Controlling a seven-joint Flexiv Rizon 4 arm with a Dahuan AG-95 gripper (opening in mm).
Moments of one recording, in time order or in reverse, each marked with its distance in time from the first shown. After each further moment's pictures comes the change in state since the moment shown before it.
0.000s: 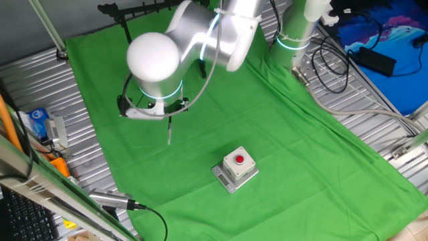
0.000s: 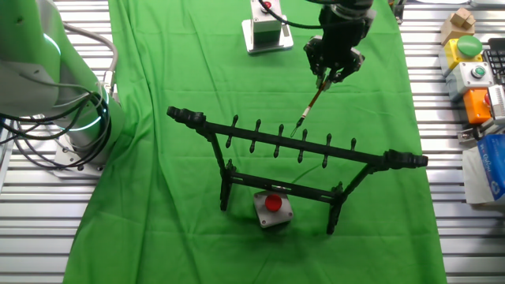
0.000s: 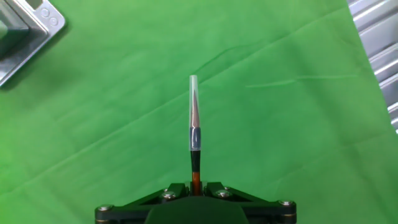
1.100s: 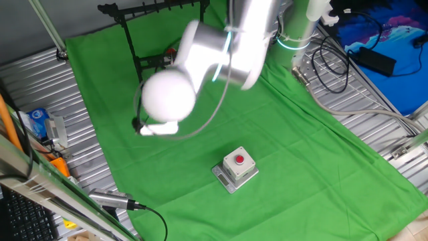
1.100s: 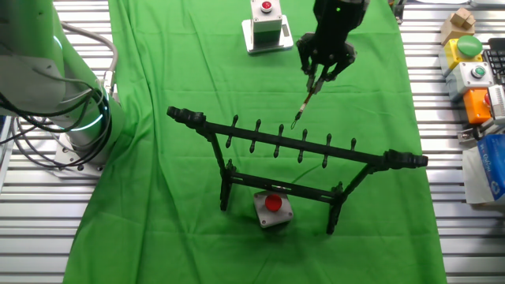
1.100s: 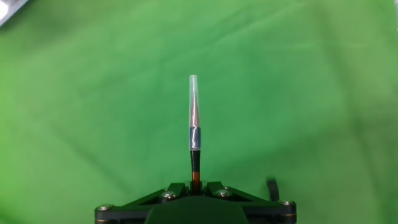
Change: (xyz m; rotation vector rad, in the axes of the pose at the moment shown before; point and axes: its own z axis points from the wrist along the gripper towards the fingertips) arm 0.064 0.009 -0.027 0.058 0.293 -0.140
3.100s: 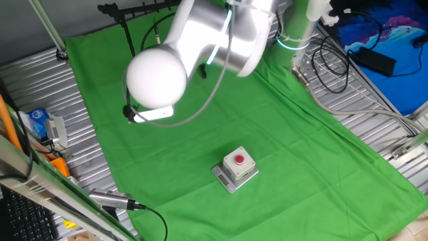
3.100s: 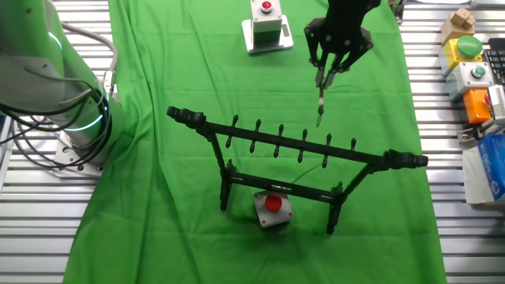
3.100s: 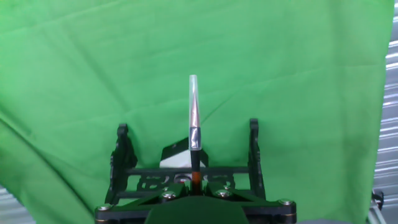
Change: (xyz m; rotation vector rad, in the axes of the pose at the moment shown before) arm 0.046 -0.020 -0.049 -0.014 0.094 -0.139
